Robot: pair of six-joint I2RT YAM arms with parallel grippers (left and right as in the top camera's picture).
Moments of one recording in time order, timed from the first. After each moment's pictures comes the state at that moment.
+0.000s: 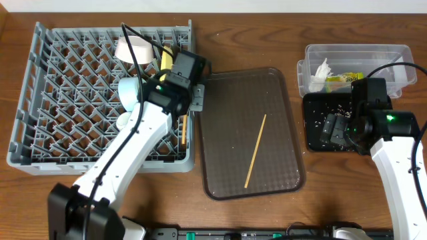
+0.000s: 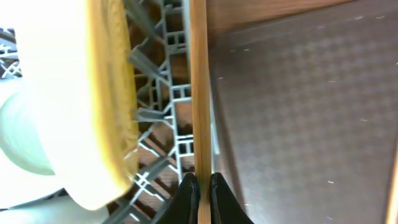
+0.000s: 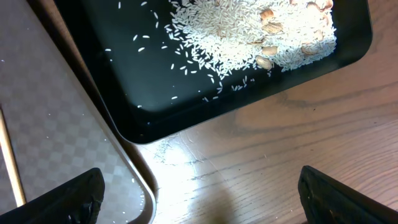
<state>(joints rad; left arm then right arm) -0.42 1.59 1.32 -0.82 -0.19 -0.28 -0.01 1.29 1.11 -1.15 0.17 0.33</state>
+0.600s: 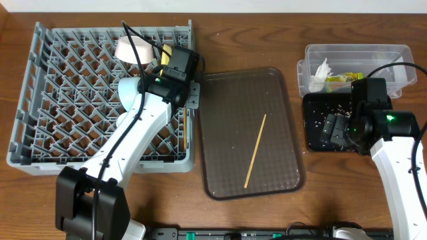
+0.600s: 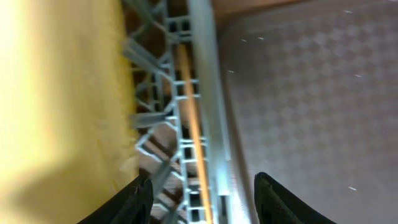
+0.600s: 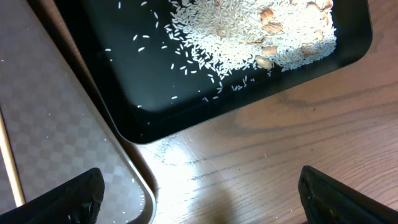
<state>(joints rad) -0.38 1.66 1.32 -0.80 -0.11 -0.25 -0.01 1.29 1.11 -1.15 0.17 0.33</state>
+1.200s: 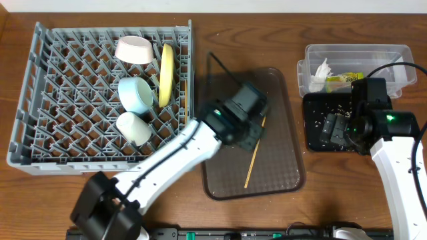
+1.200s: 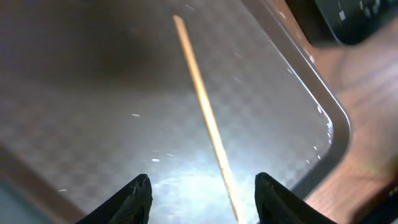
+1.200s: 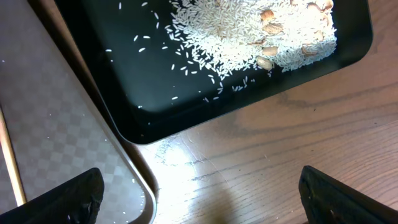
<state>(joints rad) -0.81 1.68 1.32 -0.80 0.10 -0.25 -0.01 1.29 1.11 -1.15 0.17 0.33</state>
